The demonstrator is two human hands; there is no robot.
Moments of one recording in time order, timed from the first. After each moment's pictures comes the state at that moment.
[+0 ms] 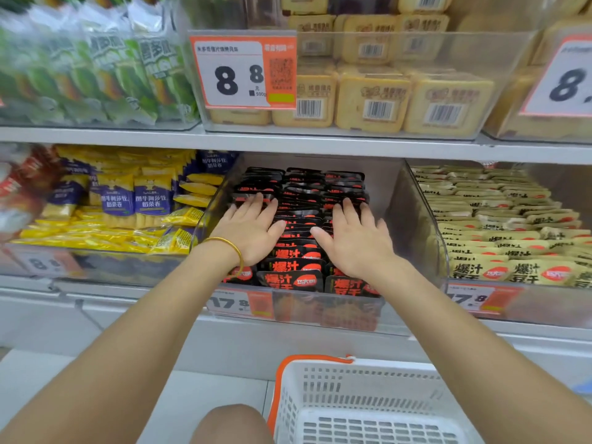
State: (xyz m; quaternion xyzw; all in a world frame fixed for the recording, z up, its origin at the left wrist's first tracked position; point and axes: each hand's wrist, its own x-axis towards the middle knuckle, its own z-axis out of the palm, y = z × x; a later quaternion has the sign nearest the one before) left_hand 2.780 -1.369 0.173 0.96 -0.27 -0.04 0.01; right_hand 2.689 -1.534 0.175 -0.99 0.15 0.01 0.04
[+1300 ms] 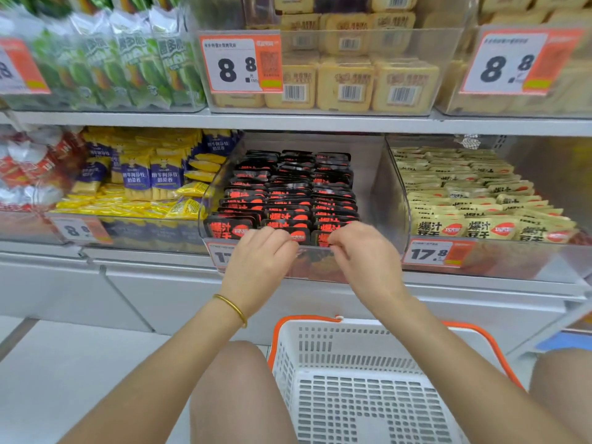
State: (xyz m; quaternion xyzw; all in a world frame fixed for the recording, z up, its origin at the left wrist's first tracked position) left_hand 2.656 -1.347 0.133 0.80 -0.46 0.38 0.08; right_hand 2.575 -1.517 0.158 -0.96 0.06 -0.23 0.14
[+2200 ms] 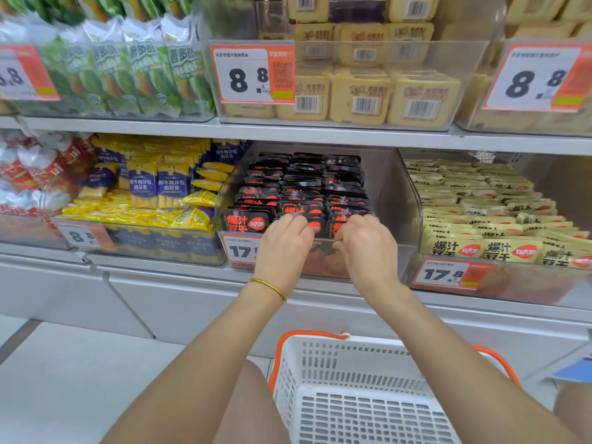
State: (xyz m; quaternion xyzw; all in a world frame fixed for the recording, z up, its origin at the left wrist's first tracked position) left_hand 2.688 -1.394 0.143 0.83 -0.39 0.38 0.10; right_hand 2.636 -1.528 0.146 -0.95 0.06 -0.31 0.01
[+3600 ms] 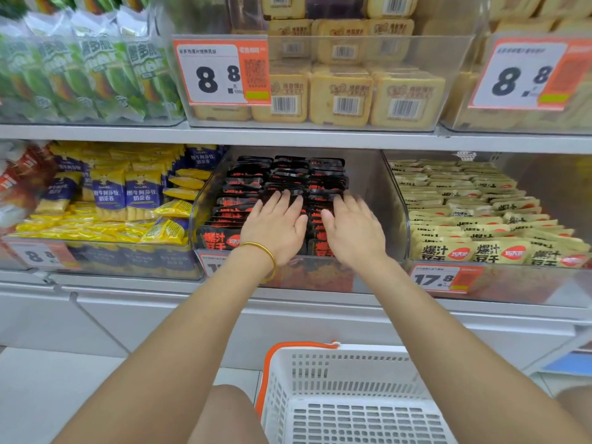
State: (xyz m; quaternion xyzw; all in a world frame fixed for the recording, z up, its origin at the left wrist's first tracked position) left_hand 2.728 -1.418 0.166 0.95 -0.31 0.05 0.06; right_hand 2.670 -1.552 0.160 -0.97 0.16 -0.14 0.11
